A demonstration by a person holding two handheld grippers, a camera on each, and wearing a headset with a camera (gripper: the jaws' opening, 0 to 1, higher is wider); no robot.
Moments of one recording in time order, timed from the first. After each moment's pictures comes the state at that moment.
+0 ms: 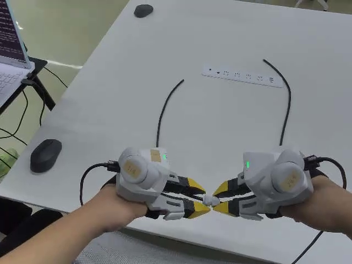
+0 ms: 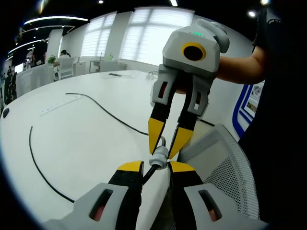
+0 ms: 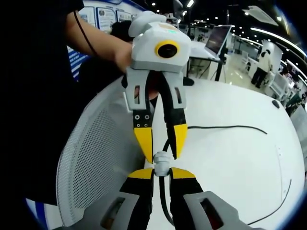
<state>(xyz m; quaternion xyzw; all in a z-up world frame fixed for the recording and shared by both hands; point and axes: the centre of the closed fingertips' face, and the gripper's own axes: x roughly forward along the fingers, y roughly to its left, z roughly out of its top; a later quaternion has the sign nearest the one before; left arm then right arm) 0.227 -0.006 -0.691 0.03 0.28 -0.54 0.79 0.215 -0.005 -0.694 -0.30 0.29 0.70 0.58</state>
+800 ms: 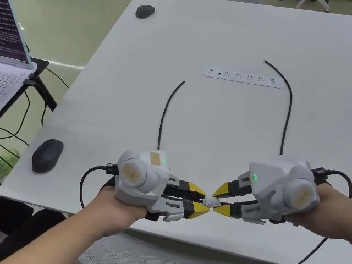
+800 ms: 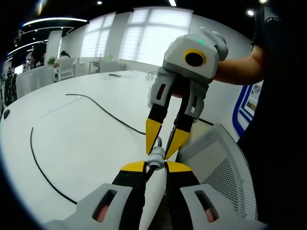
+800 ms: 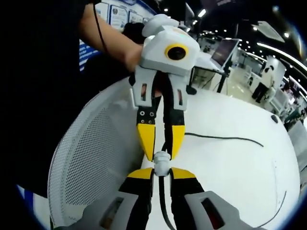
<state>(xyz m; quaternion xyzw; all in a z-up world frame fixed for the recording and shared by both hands) 0.223 -0.005 -0.687 0.03 0.28 -0.54 0.79 0.214 -0.001 -0.693 -0.30 0.24 0.71 0.59</state>
